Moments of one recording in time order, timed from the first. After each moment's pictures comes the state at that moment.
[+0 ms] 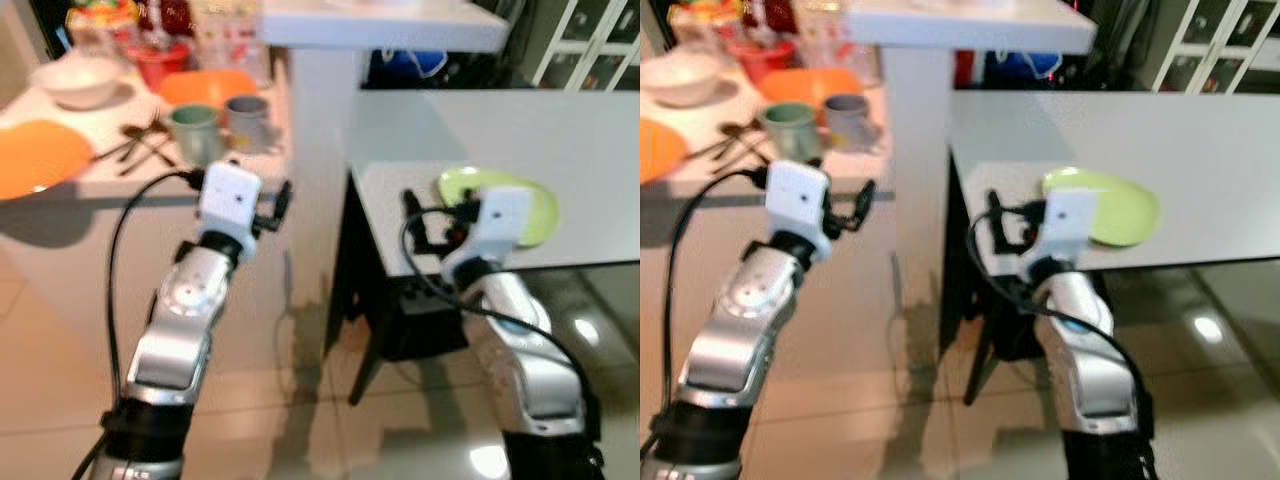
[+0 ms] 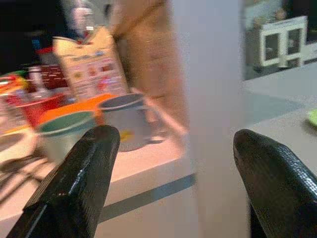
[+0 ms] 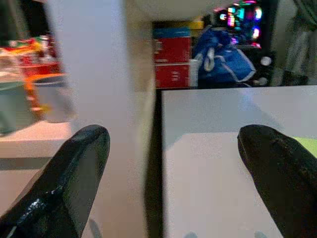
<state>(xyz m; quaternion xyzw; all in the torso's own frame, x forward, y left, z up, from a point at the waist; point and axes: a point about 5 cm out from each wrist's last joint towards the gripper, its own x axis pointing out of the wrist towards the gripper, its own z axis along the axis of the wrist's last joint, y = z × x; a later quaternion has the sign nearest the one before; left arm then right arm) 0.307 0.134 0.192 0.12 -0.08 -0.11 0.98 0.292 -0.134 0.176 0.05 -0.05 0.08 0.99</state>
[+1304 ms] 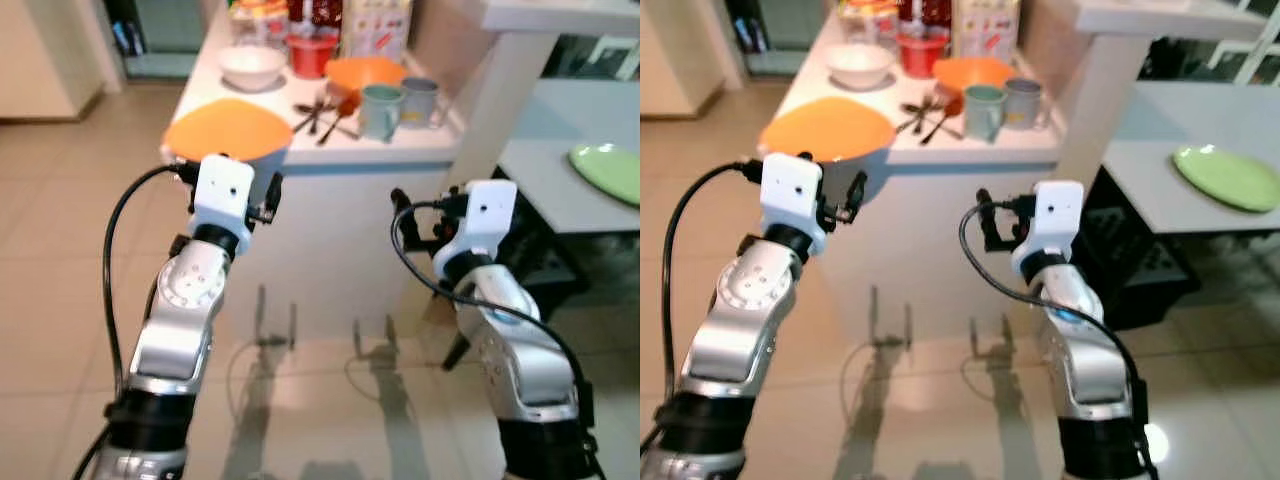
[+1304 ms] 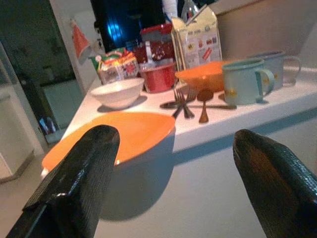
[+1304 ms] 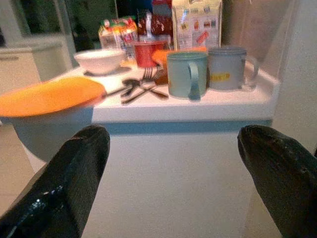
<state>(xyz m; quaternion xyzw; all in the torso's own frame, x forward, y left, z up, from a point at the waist) 0.313 0.130 0.193 0.12 -0.09 -0.10 0.98 0.299 -0.134 0.170 0.04 -0.02 0.08 1.00</state>
